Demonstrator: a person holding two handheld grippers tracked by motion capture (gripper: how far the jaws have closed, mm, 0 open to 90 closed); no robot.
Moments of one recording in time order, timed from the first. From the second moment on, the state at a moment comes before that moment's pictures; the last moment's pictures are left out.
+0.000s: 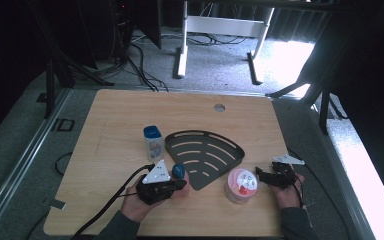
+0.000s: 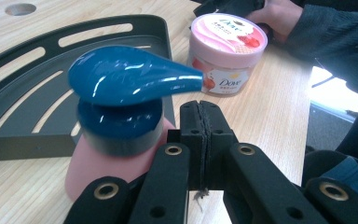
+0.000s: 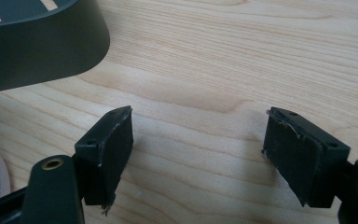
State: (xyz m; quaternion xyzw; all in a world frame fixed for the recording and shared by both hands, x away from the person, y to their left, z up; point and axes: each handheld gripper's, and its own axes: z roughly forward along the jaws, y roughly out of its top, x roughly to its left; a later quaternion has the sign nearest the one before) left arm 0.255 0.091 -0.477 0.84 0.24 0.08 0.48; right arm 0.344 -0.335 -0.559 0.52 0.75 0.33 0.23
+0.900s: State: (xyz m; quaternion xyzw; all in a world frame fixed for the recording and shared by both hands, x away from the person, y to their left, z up) left arm 0.257 0.096 -0.473 0.85 0.26 0.12 0.45; right arm 0.344 -0.335 -0.559 0.52 0.75 0.33 0.23
